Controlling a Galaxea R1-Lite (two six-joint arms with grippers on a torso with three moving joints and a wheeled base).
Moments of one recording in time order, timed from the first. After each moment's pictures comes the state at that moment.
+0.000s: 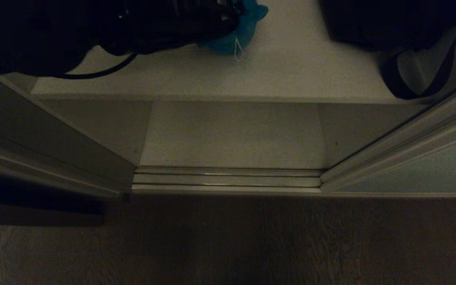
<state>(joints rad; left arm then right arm) -0.67 1.83 -1.92 -0.07 0.20 -0.18 0.00 0.00 0.00 0.00 0.01 -0.02</state>
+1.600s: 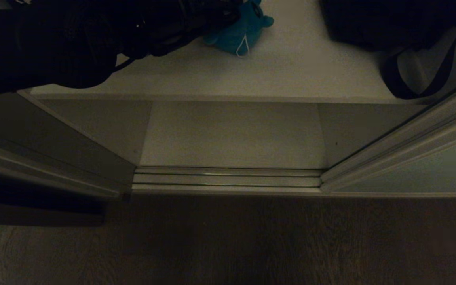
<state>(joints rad) -0.65 1.87 -1.93 -0.24 0.19 -0.11 0.00 0.00 0.00 0.00 0.01 -0.02</state>
